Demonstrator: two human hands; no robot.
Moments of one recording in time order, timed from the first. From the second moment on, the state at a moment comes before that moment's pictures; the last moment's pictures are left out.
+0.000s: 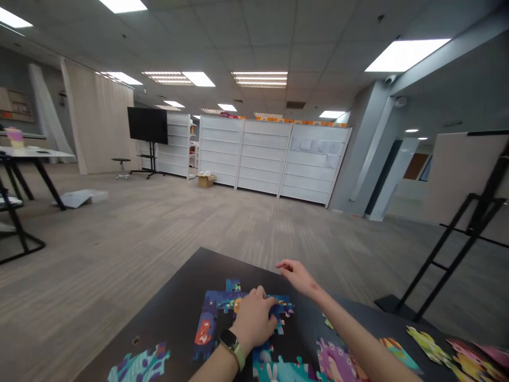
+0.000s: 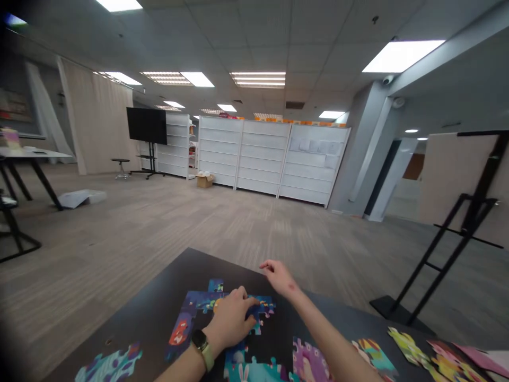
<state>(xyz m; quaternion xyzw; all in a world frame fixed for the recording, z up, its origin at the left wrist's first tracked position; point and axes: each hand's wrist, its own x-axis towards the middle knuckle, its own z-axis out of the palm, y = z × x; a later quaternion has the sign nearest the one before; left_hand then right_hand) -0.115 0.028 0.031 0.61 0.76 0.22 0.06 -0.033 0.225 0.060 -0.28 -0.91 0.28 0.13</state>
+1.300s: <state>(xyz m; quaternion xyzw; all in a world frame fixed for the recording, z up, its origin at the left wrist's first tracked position) -0.113 0.027 0.025 0.62 0.76 0.21 0.05 0.039 0.220 0.012 -0.43 -0.82 0.30 0.23</state>
